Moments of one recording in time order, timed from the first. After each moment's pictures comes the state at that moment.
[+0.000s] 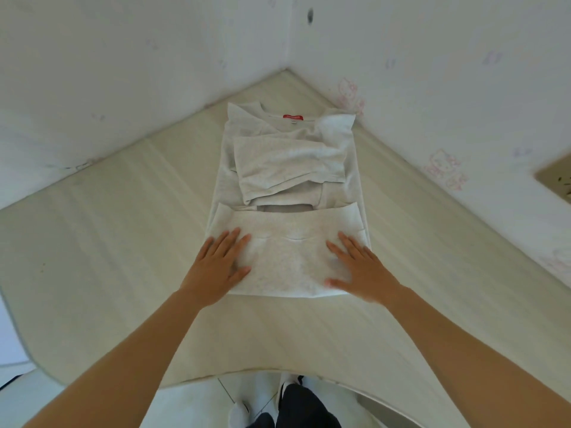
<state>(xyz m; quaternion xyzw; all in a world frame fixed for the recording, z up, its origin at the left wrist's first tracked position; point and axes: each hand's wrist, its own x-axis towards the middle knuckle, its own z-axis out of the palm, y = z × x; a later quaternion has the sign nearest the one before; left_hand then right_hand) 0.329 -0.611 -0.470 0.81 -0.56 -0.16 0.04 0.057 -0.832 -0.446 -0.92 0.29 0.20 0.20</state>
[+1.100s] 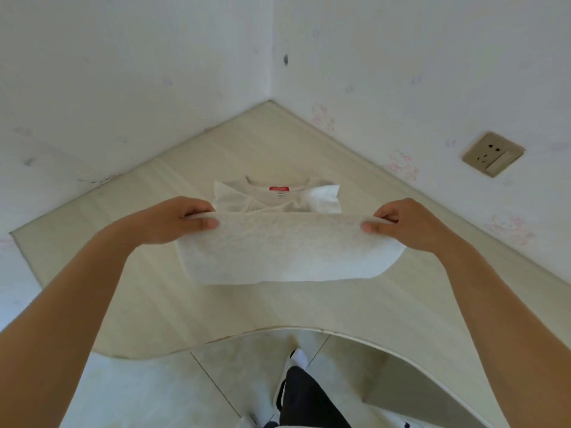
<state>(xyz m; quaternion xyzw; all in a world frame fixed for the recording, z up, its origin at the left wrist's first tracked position) 0.362 -0.553 -0.260 0.72 -0.57 -0.35 0.18 0.004 -0.776 -0.250 -0.84 0.45 0.00 0.32</state>
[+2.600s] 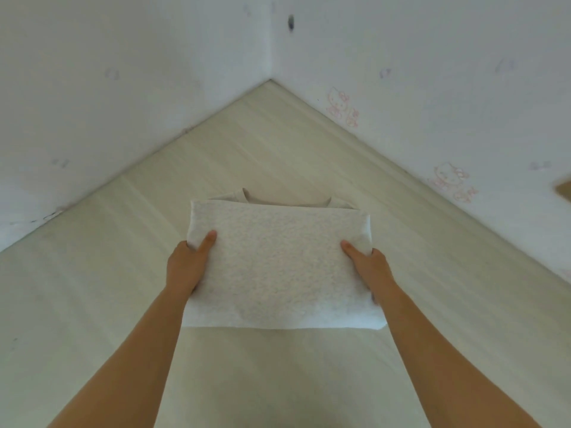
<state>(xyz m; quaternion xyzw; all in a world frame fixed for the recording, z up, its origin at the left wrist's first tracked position) 0.411 -0.701 -0.450 0.89 -0.09 -0.30 0.32 0.134 -0.882 -0.432 -0.53 0.69 -0.04 0.50</state>
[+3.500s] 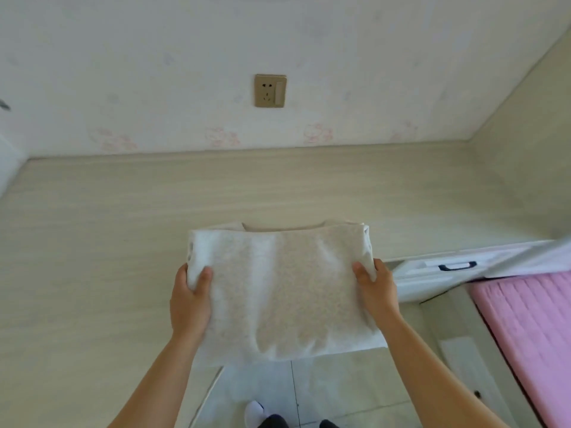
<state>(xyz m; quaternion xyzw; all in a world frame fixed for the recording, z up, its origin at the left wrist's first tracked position) 0.211 -0.635 -0.397 0.72 -0.47 -0.36 0.37 -0.105 -0.571 -0.382 -0.30 0.83 -0.37 0.30</state>
